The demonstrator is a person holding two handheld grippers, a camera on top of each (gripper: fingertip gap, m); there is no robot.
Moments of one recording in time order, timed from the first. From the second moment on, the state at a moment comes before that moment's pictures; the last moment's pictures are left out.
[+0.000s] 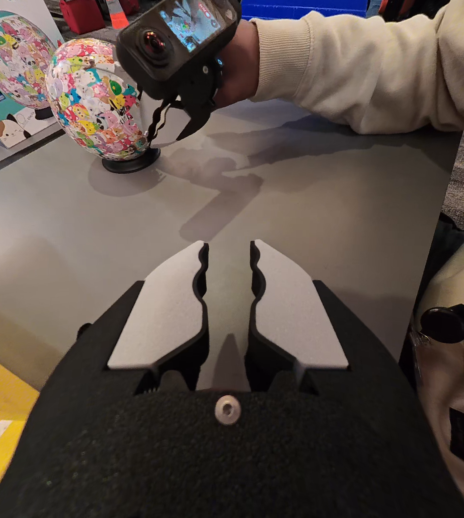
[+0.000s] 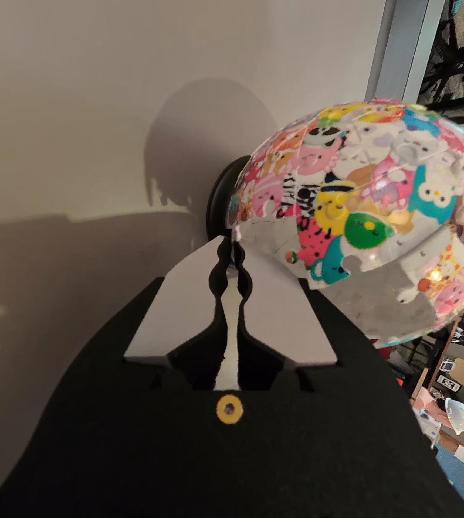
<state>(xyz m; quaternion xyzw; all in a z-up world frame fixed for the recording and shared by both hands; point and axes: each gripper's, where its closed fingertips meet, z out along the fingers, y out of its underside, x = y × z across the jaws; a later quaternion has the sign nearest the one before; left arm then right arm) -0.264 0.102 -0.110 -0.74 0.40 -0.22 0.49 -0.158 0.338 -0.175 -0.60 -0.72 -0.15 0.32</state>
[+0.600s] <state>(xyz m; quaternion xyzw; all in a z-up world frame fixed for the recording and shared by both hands) -0.263 0.100 -0.106 -0.74 0.40 -0.23 0.49 -0.159 0.331 -0.171 -0.61 -0.71 -0.20 0.29</state>
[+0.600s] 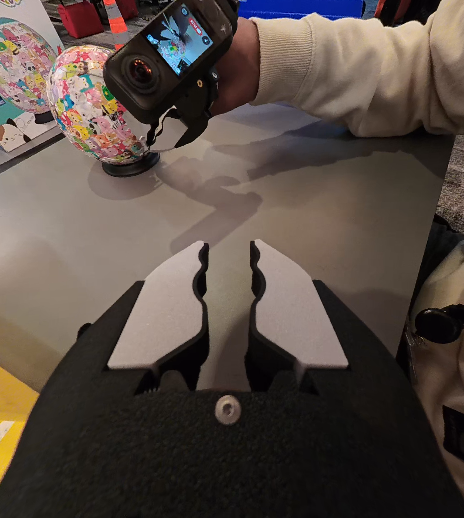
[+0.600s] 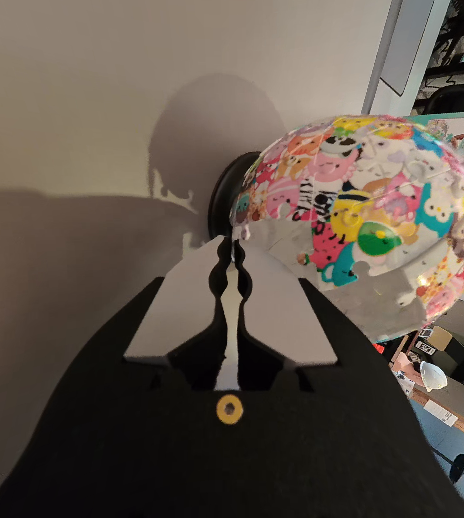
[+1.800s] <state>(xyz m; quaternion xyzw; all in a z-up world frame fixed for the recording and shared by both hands) -0.265 0.097 -0.104 -0.74 0.41 -0.23 0.49 -0.153 0.326 -0.171 -0.62 -0.71 -0.22 0.24</state>
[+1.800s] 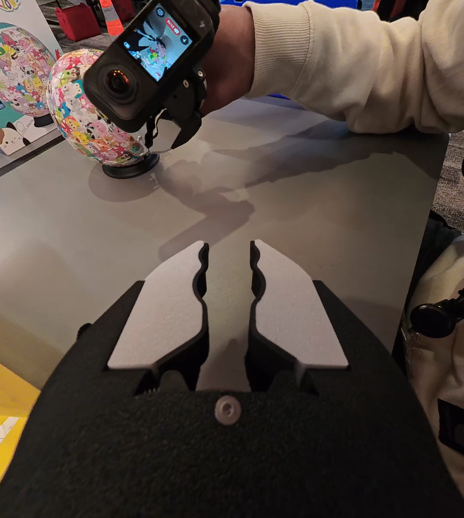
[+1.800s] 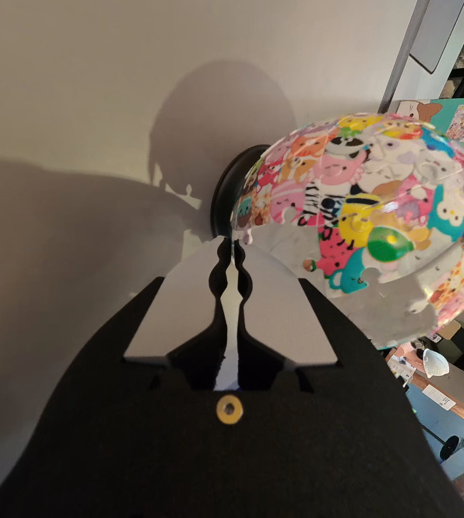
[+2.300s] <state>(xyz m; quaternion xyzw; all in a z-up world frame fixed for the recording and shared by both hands) -0.267 0.100 -0.107 -0.75 0.40 -0.24 0.48 -0.154 0.324 -0.170 -0.64 -0.70 -0.21 0.24</state>
